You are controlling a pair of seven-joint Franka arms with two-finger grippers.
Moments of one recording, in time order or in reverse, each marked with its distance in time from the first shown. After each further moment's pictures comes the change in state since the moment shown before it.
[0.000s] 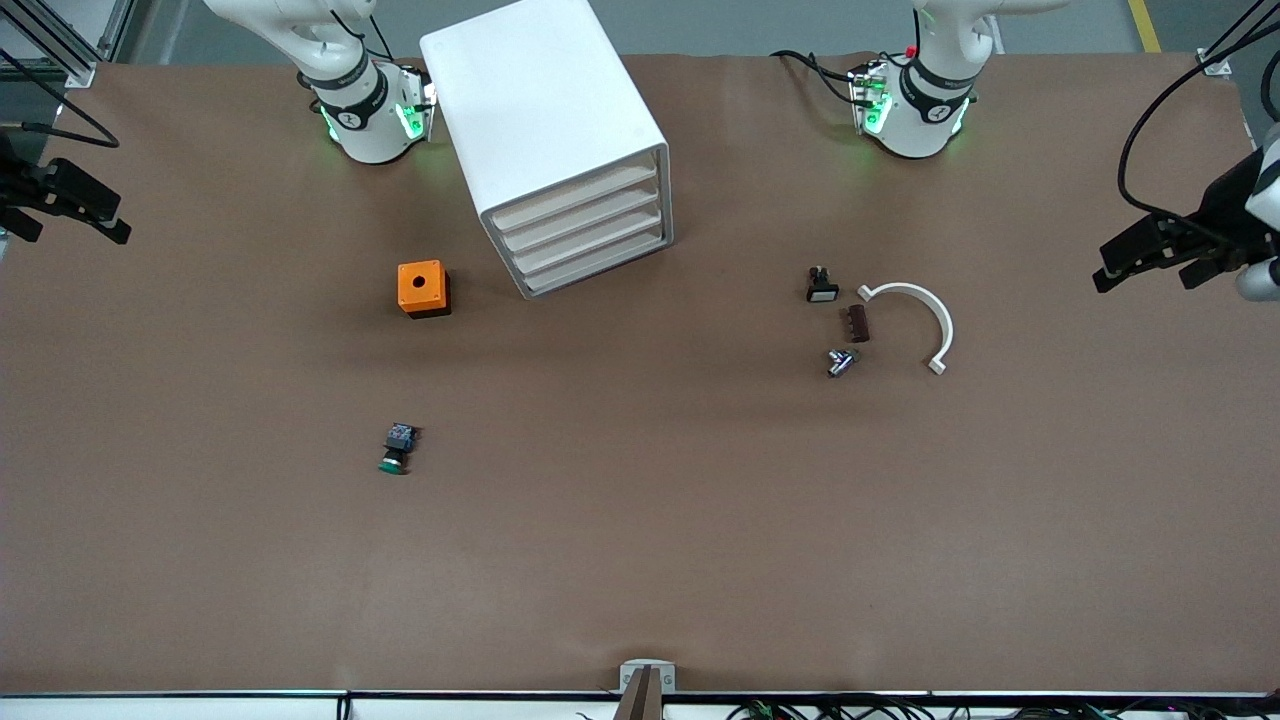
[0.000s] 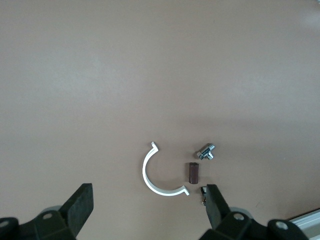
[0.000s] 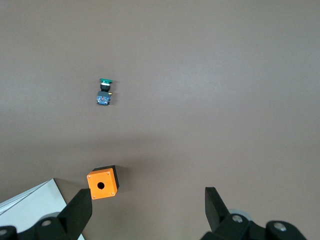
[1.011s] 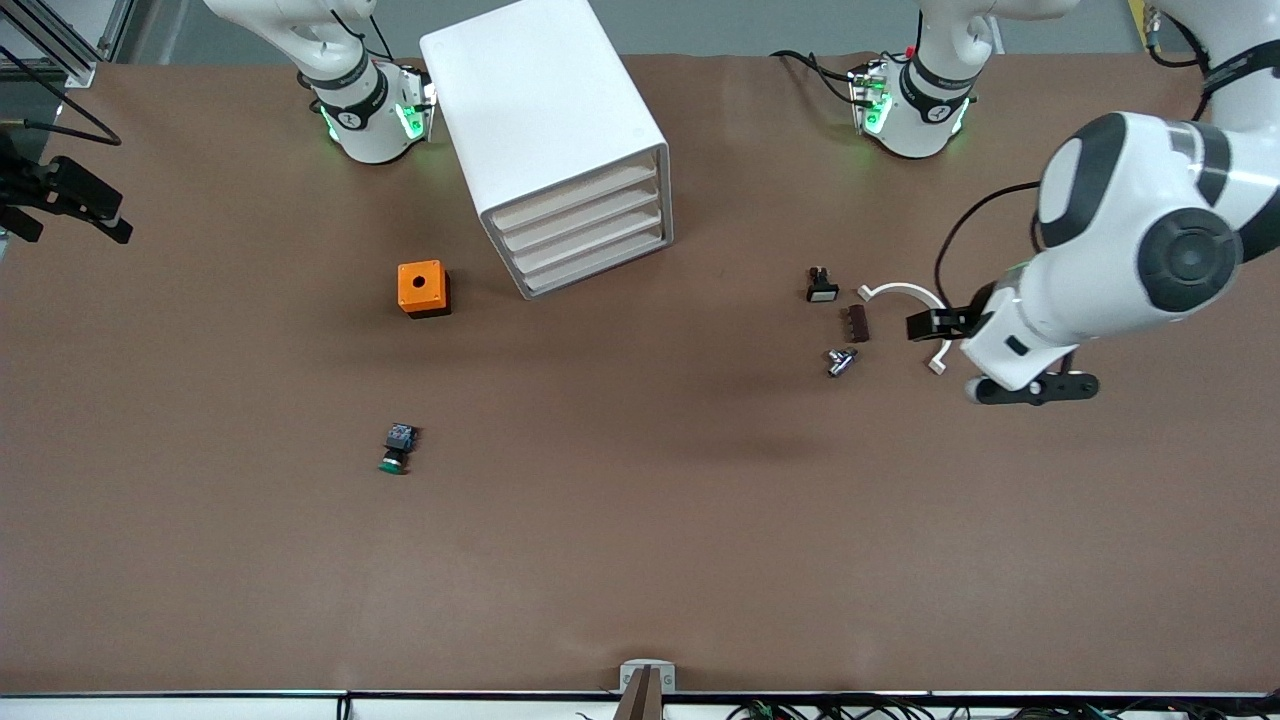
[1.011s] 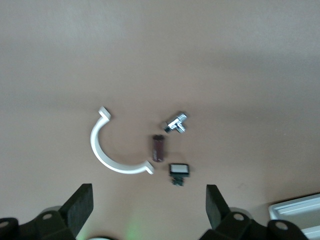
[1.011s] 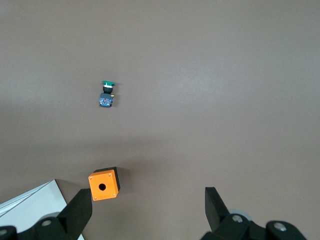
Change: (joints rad) left arm -0.242 0.258 -0.023 0.027 -0.005 -0.046 -0.312; right arm 0.004 0.000 0.006 0.013 0.000 0.001 0.000
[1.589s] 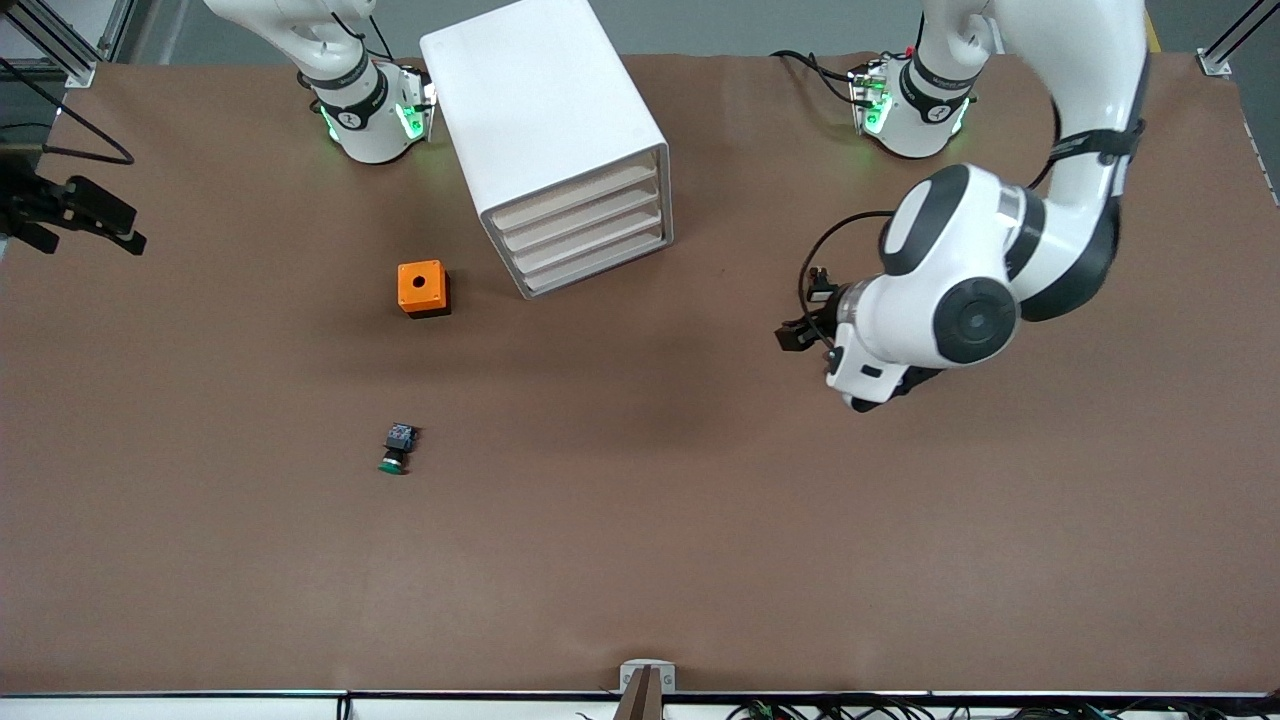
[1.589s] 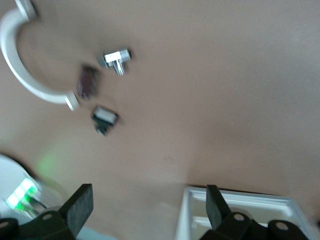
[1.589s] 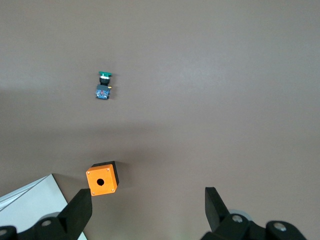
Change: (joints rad) left arm -0.147 0.180 -0.003 0.089 -0.235 -0.040 -0.563; right arm 0.000 0.066 0.000 0.002 0.000 -0.015 0.000
